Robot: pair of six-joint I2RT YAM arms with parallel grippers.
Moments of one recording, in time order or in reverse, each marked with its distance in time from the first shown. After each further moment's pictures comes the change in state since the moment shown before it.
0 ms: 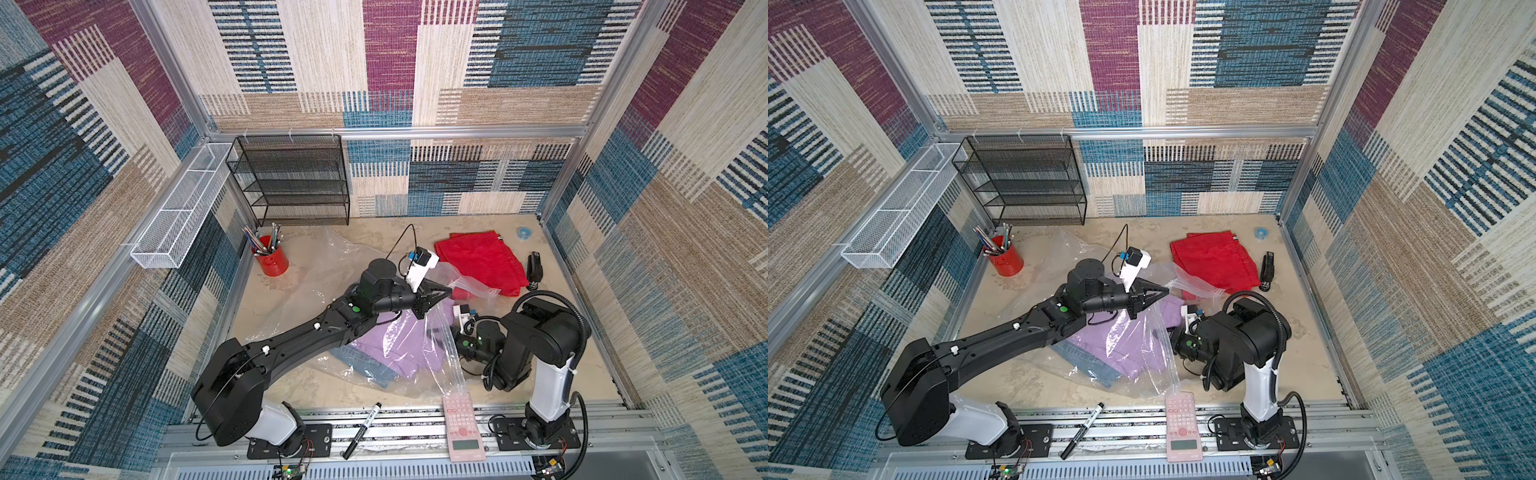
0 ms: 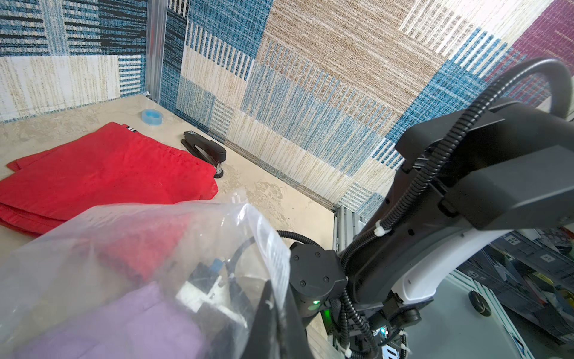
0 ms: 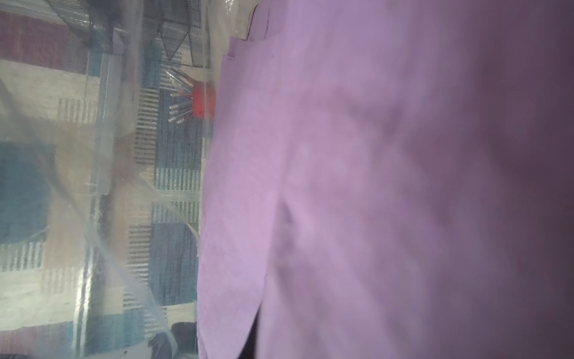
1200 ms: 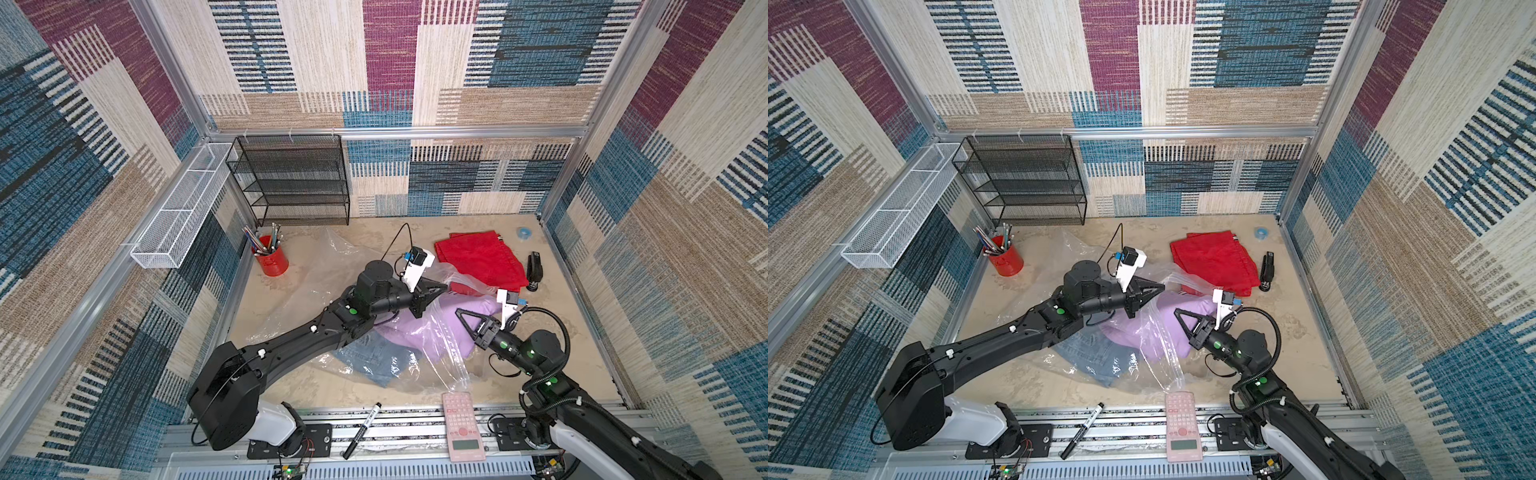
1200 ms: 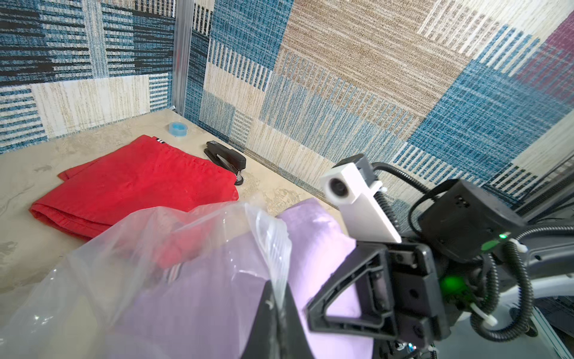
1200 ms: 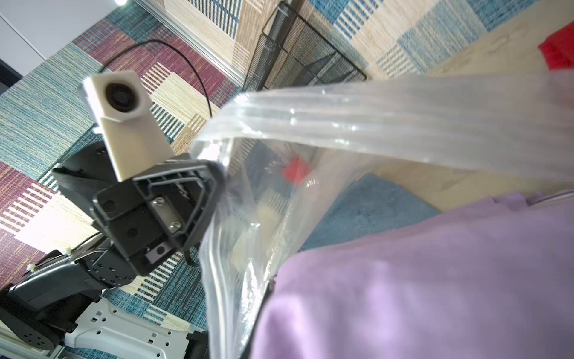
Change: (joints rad) left arm 0.010 -0.024 -0.027 0.017 -0.081 0.042; right arm -0.065 -1.358 -0.038 -0.939 0.138 -0.277
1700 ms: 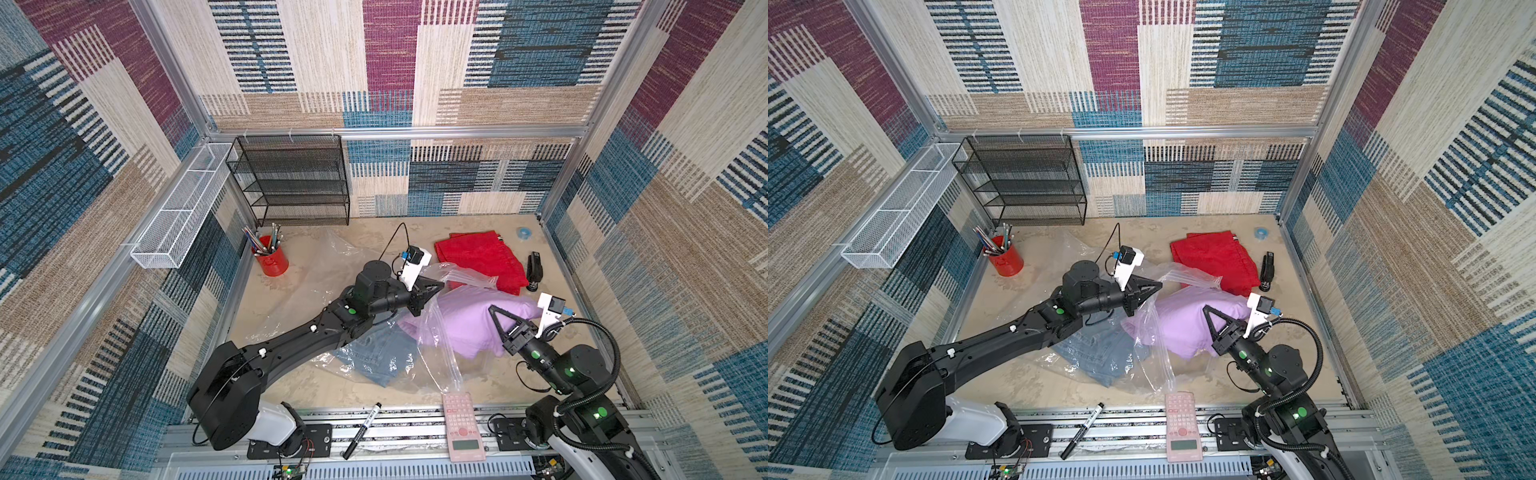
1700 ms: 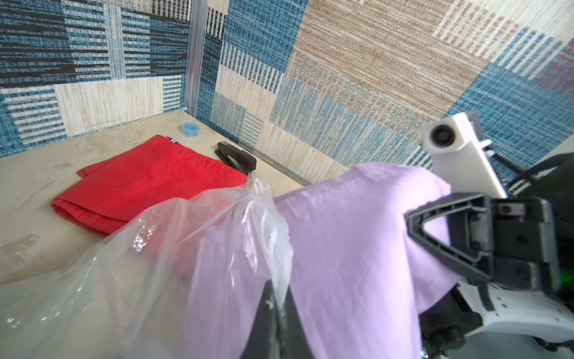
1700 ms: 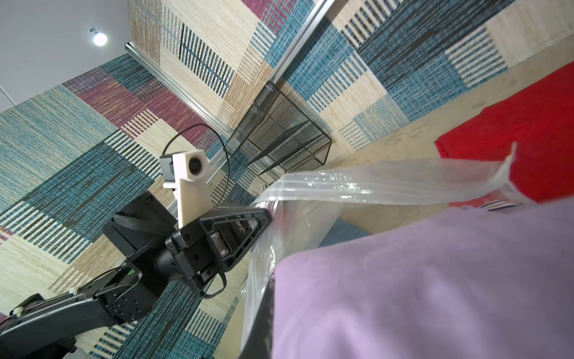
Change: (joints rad) left arm 0.018 0.002 -0.016 0.020 -0.027 -0.001; right arm -0.025 -0.379 0.263 -0.651 0.224 -0.120
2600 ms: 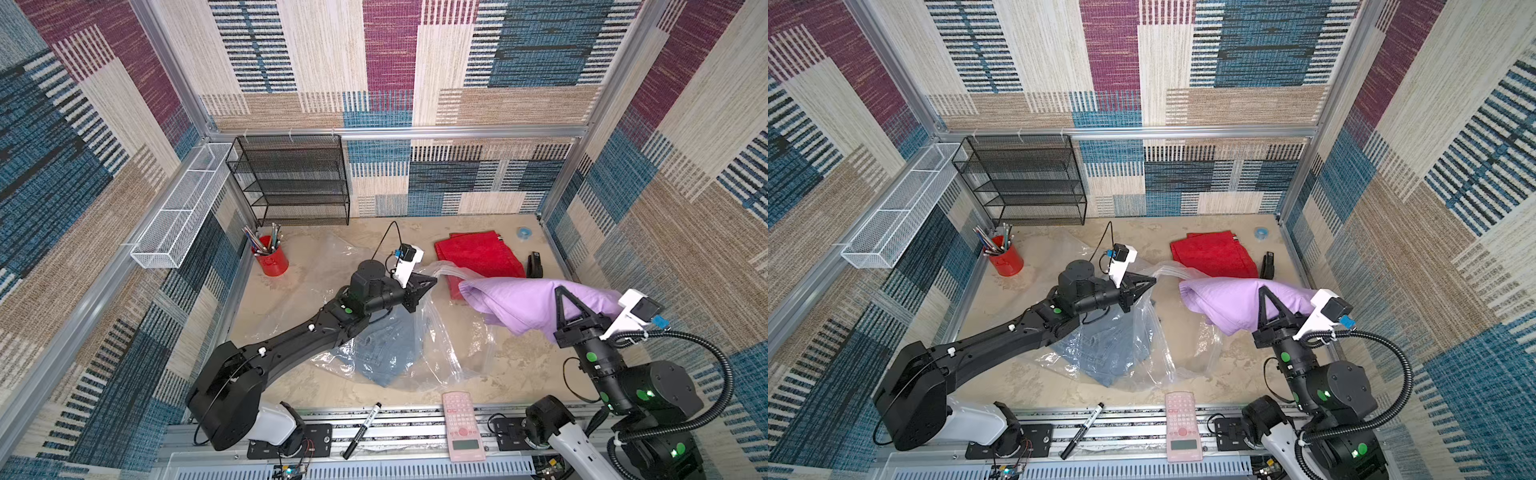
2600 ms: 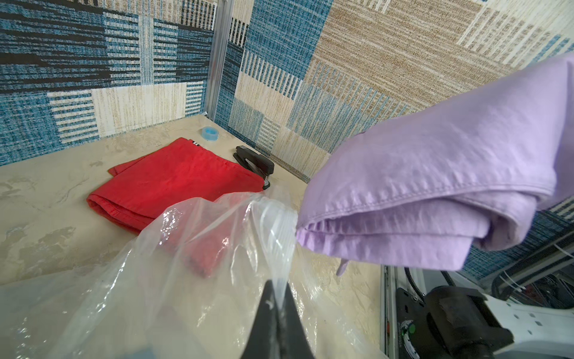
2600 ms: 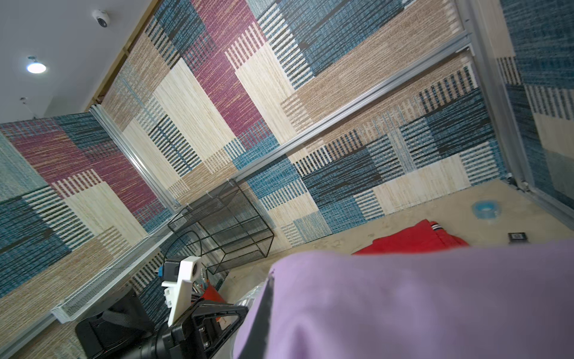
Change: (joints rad) left arm 0.037 -0.006 -0.031 0.035 -0.020 -0.002; right arm -0.001 0.078 0.422 -0.262 0.364 -0.305
